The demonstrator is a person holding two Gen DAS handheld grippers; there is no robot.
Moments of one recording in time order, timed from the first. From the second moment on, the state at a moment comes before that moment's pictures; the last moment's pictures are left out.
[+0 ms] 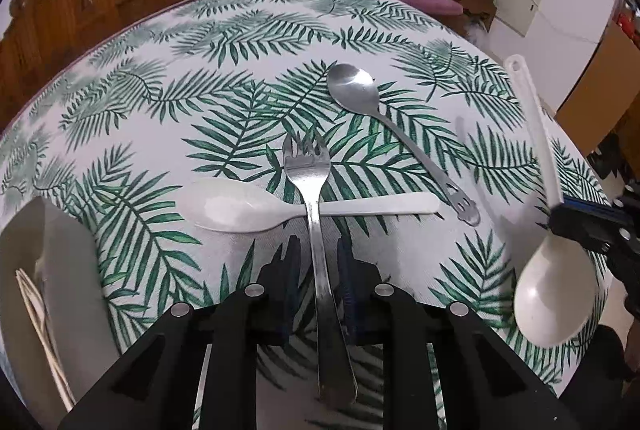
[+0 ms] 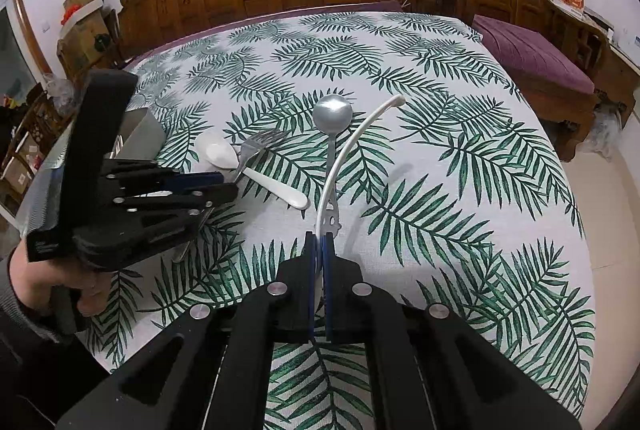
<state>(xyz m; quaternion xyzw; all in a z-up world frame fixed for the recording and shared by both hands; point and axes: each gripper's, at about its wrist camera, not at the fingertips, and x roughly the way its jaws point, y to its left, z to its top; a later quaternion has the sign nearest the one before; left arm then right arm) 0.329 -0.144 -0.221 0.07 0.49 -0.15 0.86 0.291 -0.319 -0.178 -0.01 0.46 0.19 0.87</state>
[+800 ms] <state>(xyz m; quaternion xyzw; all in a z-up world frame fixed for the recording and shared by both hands) 0.285 -0.114 -0.158 0.07 0.45 -0.13 0.88 0.273 -0.294 -0.141 -0.03 0.42 0.23 0.88</state>
